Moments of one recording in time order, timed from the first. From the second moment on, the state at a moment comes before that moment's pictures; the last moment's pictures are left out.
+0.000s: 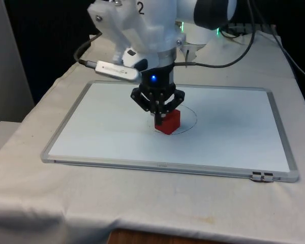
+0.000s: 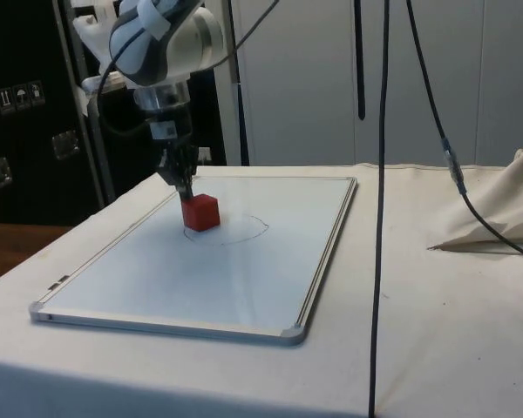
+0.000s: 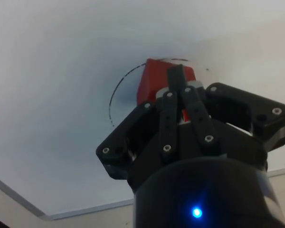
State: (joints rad) arm 0.36 0.81 -0.59 -1.54 0.48 2.14 -0.37
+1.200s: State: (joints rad) arm 0.38 0.74 -0.58 -1.55 0.36 2.04 -0.37
